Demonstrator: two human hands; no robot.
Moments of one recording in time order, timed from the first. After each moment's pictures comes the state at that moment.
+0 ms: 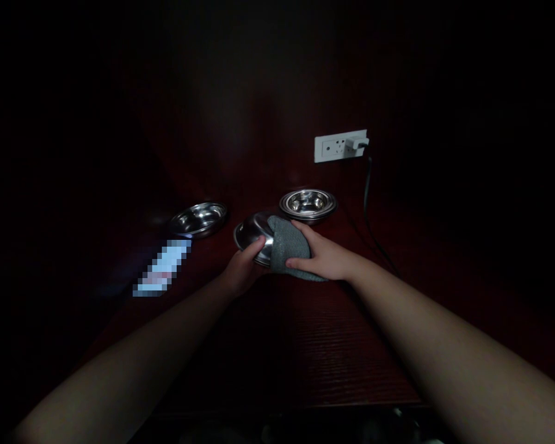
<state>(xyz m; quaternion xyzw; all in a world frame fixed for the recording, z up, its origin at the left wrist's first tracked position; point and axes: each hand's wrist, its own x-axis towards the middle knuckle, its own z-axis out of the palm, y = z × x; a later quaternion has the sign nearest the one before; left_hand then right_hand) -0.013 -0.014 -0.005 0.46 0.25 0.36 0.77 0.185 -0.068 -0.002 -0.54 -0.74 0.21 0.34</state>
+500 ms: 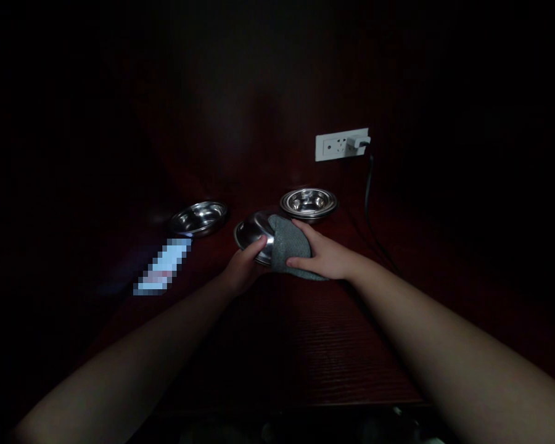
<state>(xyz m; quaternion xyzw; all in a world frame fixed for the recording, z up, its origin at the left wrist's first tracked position) -0.013 -0.016 -0.003 0.46 0.25 0.37 0.77 0.185 -0.068 -0.002 -0.53 -0.75 0.21 0.35</state>
